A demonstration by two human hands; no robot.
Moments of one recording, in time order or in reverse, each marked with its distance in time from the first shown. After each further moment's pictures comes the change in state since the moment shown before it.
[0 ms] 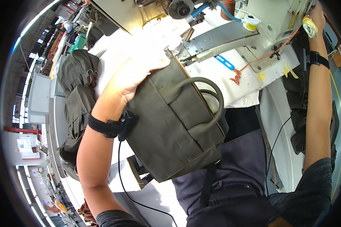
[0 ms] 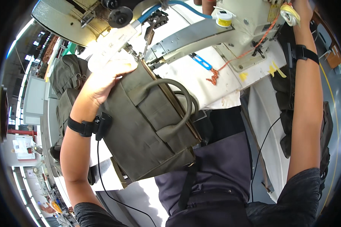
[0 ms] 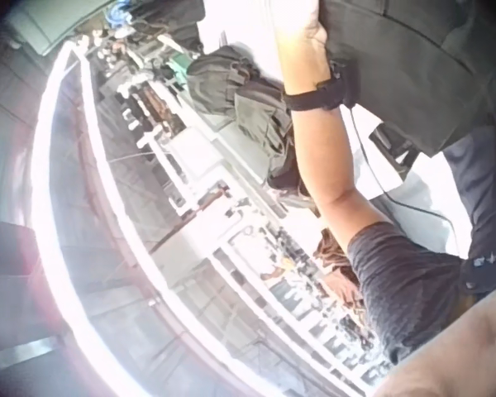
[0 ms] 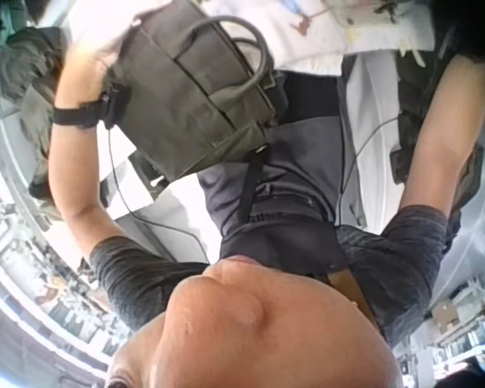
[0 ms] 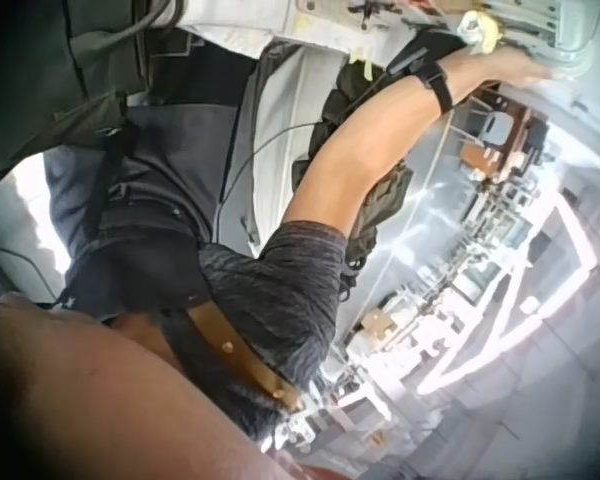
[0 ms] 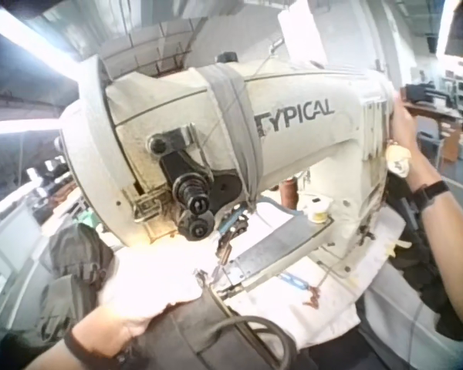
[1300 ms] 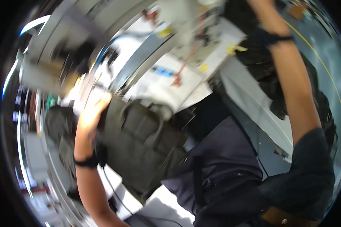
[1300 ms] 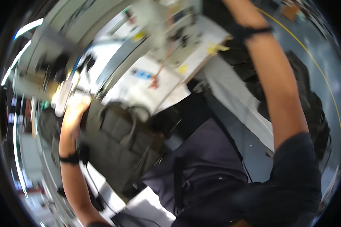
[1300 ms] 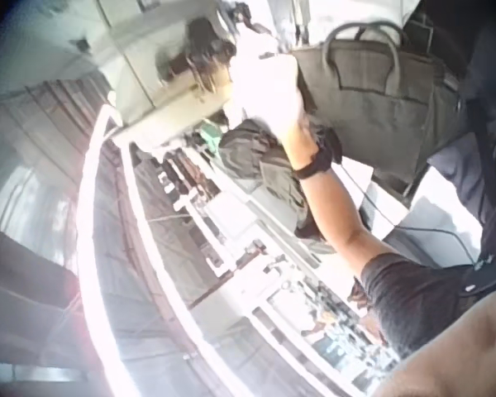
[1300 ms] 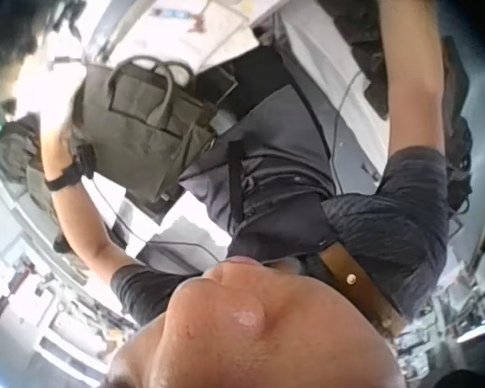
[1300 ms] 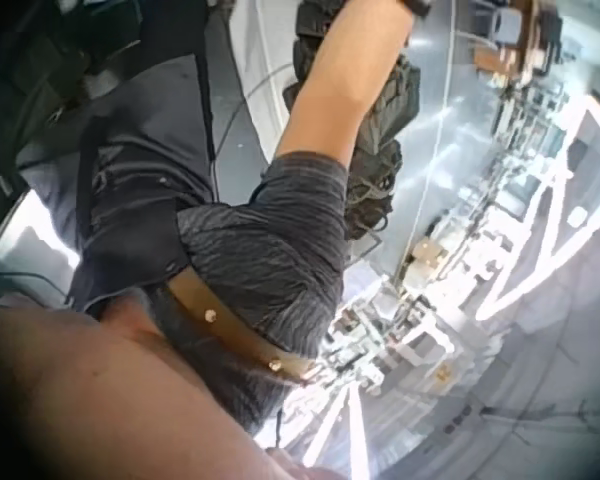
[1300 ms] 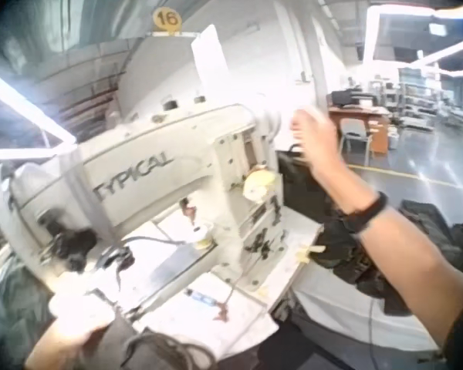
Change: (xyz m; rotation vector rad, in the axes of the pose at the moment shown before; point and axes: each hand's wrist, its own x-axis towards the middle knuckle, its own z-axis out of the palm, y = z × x) left_hand -0.004 -0.001 -0.021 0.126 -0.152 -0.083; right_hand -0.036 -0.060 -0.047 -0.220 0.016 -0.257
